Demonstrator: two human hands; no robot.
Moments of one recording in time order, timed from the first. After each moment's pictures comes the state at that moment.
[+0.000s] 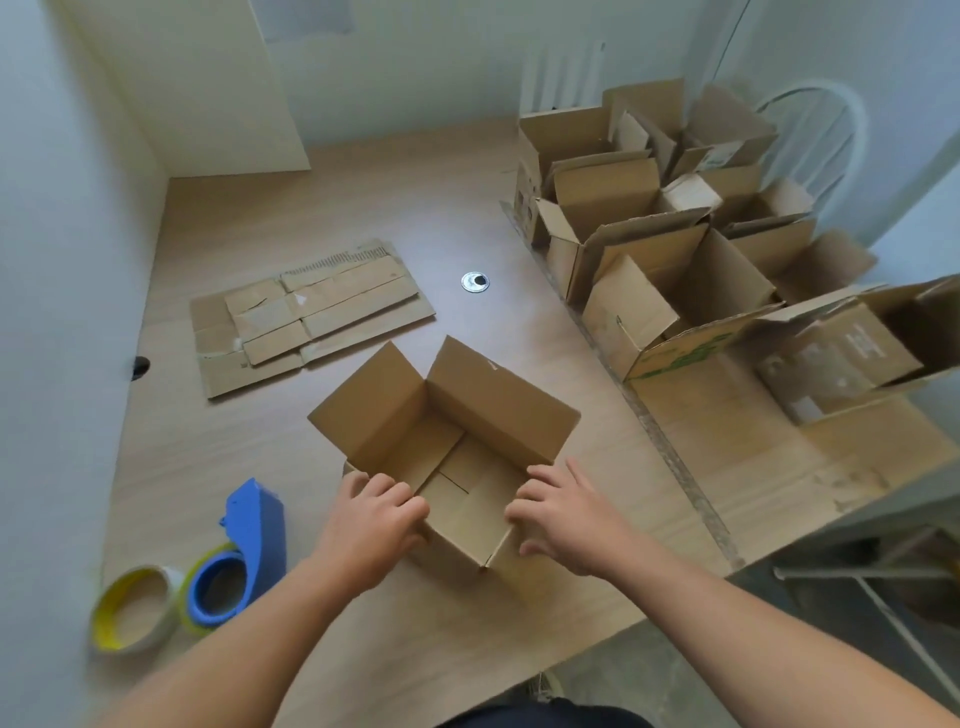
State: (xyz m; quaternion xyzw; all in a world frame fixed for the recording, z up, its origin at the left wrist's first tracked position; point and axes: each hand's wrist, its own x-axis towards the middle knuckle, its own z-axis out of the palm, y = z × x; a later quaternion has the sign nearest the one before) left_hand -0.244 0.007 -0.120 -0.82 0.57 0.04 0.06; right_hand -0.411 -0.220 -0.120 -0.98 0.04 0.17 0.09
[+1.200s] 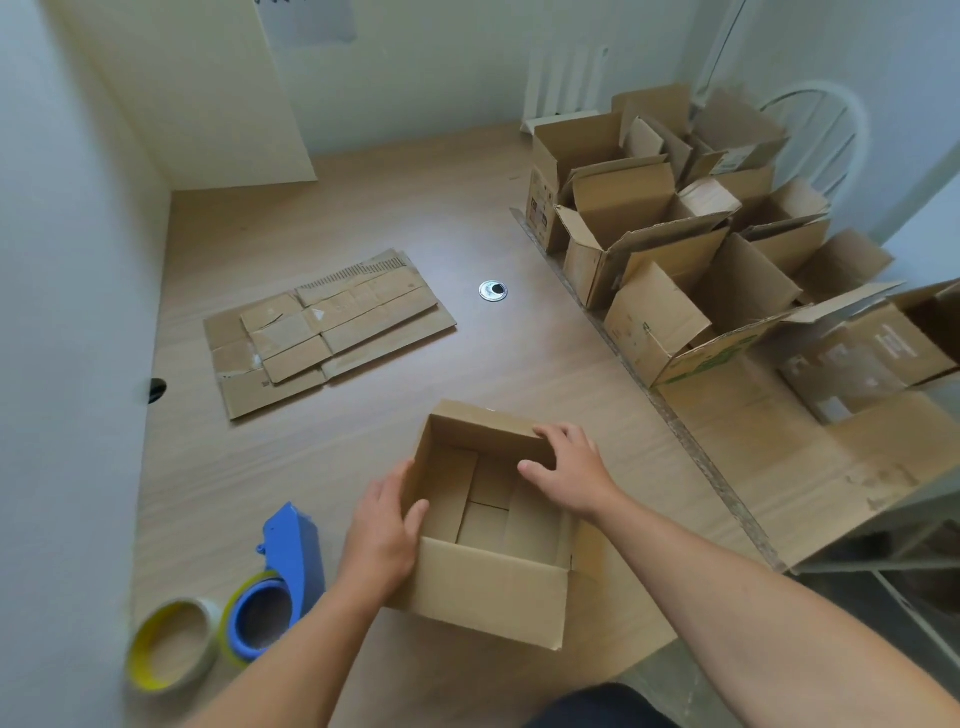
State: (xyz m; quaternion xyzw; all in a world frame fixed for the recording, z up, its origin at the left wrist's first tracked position) left_hand -0.215 0.016 -0.138 -0.90 0.23 0.21 -0.32; right_hand -0.329 -0.213 -0.123 -0.86 0.36 0.06 0.35
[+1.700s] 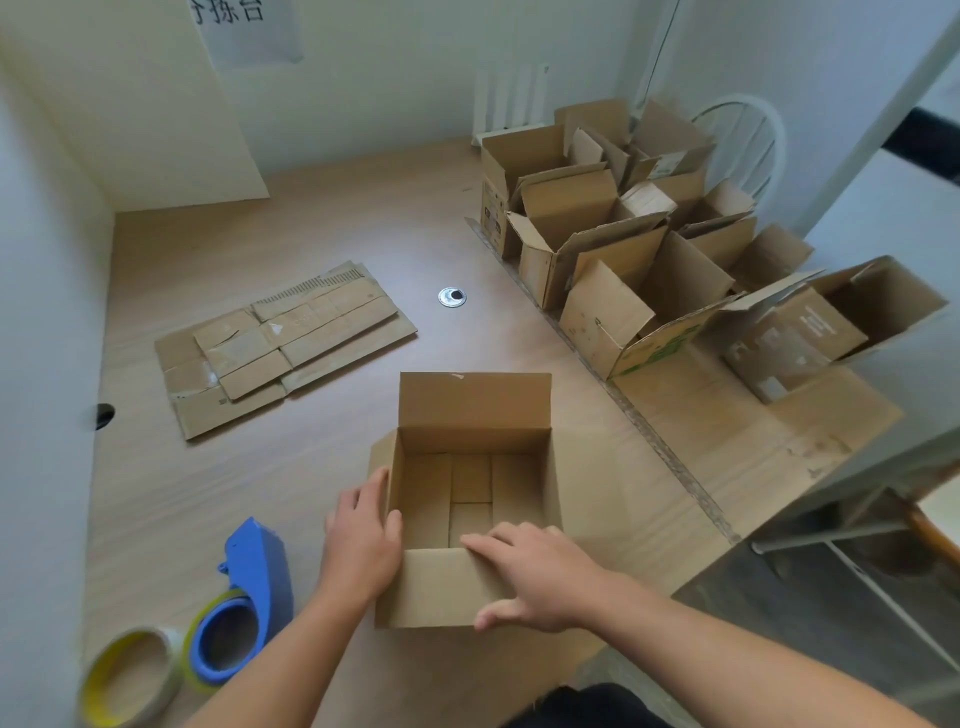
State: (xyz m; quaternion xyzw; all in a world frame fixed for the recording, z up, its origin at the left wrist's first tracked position) left_hand -0.233 0.008 -0.136 -0.91 0.21 0.19 -0.30; right_hand -0.400 -0.144 -0.117 -0.95 0.11 0.22 0.21
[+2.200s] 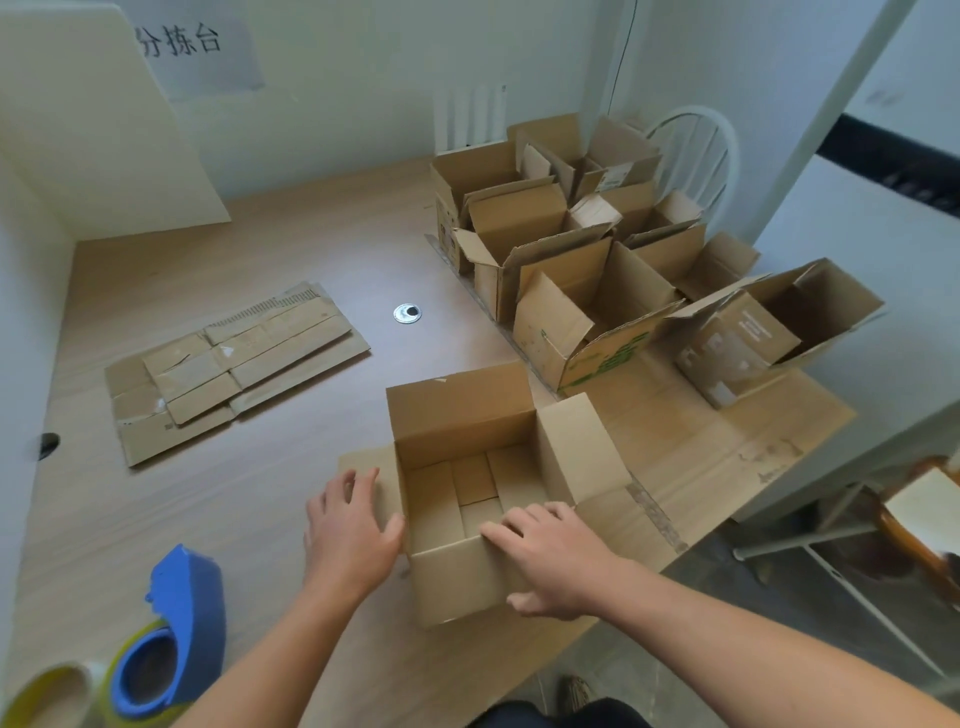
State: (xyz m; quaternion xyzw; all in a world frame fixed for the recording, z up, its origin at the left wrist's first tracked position) left_hand -0.266 -0.050 -0.116 -0.93 0.26 0.15 -0.20; right_hand -0.456 -0.217 -0.108 -0.98 0.08 0.17 0.09
